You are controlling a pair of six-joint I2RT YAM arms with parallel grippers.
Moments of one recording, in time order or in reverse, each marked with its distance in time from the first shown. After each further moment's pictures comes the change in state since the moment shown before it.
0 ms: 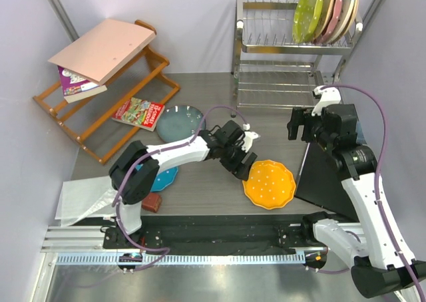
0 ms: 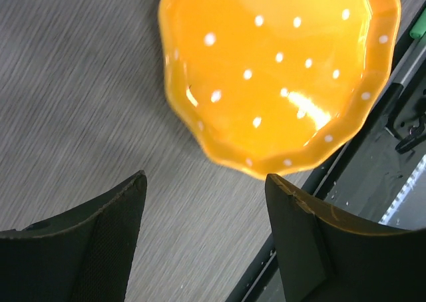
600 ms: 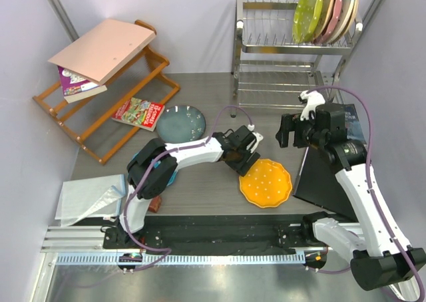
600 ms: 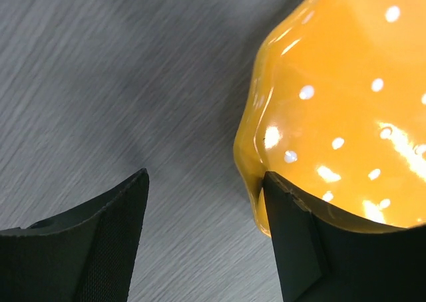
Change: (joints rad) left arm -0.063 0.193 0.169 -0.063 -0.349 0.001; right arm -0.005 0.051 -0.035 -0.050 -0.162 0.020
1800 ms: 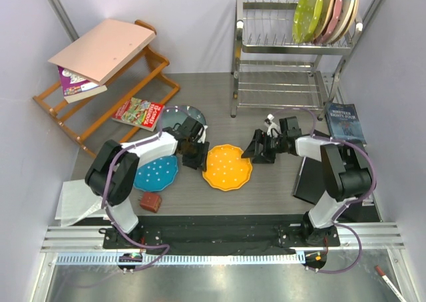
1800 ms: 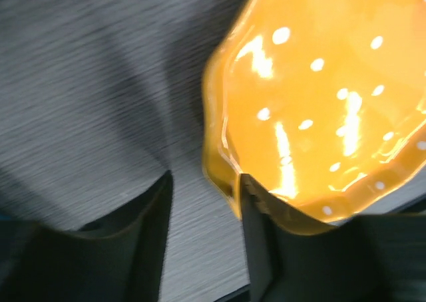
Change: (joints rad) left arm 0.363 -0.326 -0.431 -0.004 0.181 -0.193; right arm -0.022 0.721 -0.314 0.611 -0.653 0.325
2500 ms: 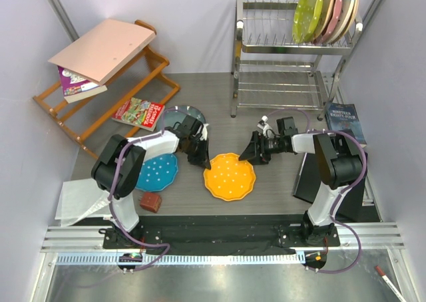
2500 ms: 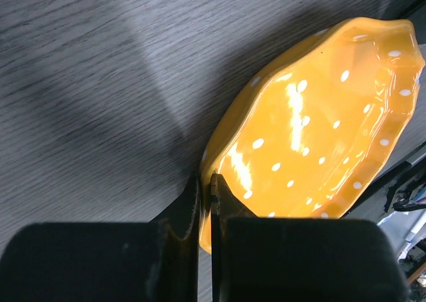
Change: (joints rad) left arm 0.036 0.087 0.009 0.135 0.192 -0.091; right arm -0.004 0.152 0.047 0.054 -0.237 -0.046
